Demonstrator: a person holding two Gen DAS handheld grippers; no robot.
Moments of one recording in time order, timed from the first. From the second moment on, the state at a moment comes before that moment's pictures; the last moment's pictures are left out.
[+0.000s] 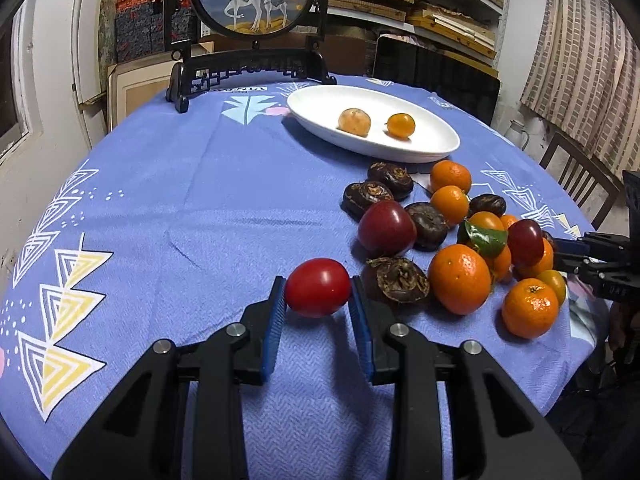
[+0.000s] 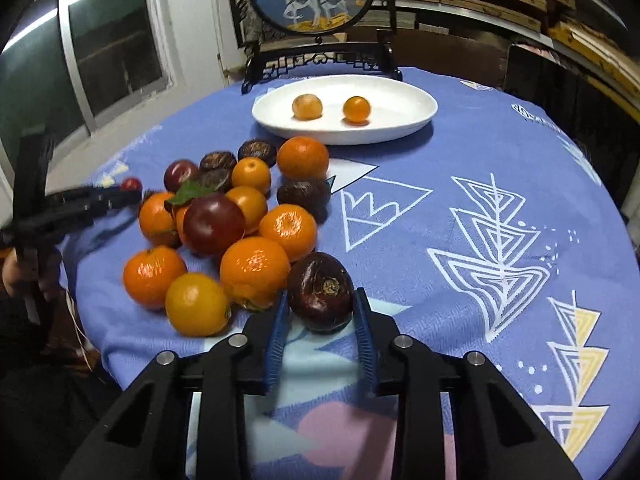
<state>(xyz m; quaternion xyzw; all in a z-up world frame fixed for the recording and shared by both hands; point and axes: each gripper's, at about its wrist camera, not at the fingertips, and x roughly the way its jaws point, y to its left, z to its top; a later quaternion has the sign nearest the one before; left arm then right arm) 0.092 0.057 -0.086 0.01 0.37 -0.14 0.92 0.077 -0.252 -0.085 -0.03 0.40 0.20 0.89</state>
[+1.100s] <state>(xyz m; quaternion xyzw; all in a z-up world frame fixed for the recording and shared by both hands) 0.331 -0.029 -0.026 0.02 0.39 -0.17 0.90 0.335 -0.258 -0.040 0.18 0.41 0.24 0.86</state>
